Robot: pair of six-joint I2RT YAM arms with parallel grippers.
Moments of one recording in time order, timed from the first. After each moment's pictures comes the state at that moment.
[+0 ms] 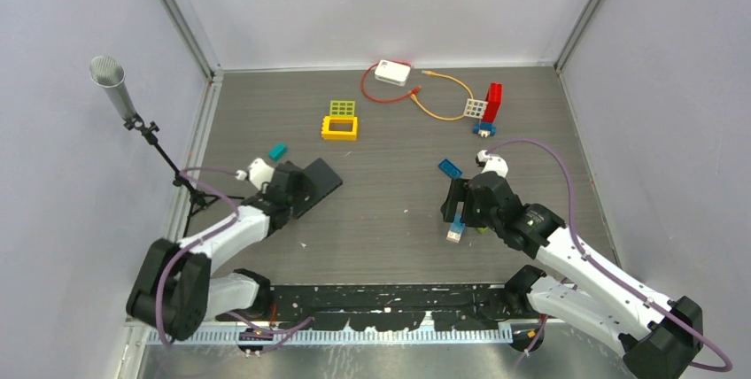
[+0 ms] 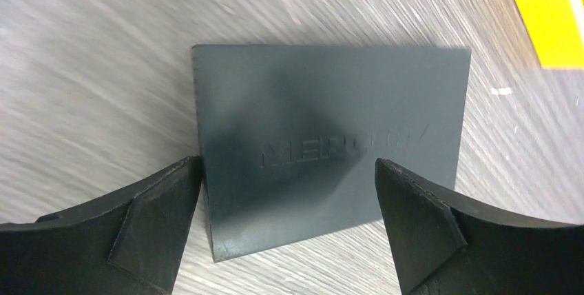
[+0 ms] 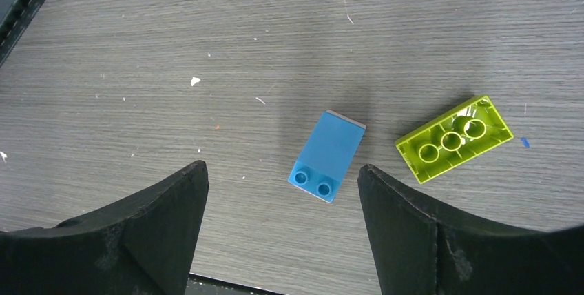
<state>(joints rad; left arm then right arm) -0.33 1.15 0.44 -0.16 -0.38 -1.08 0.66 0.80 0.62 -0.61 0.24 0.65</state>
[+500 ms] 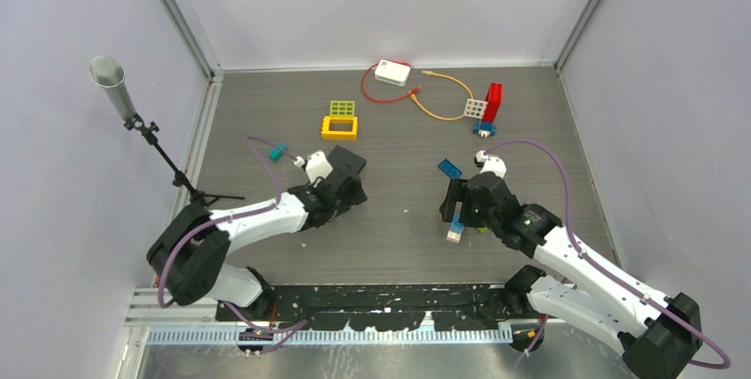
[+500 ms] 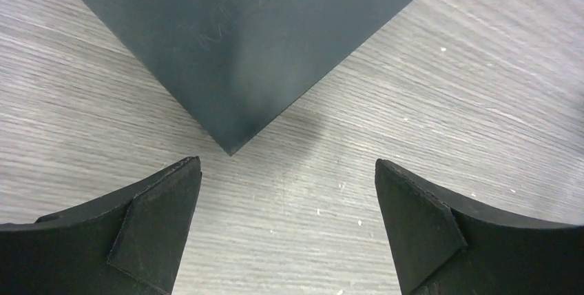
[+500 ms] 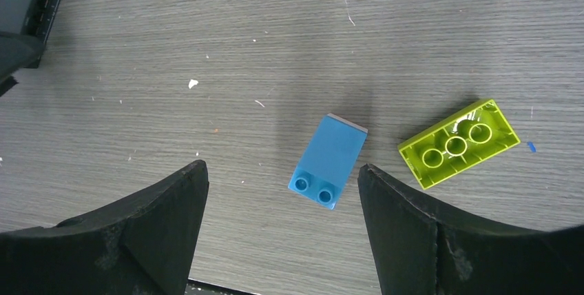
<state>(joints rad) -0.79 1.44 0.71 -0.25 -0.48 -1.14 0.66 0.82 0.60 -0.58 0.24 0.65</state>
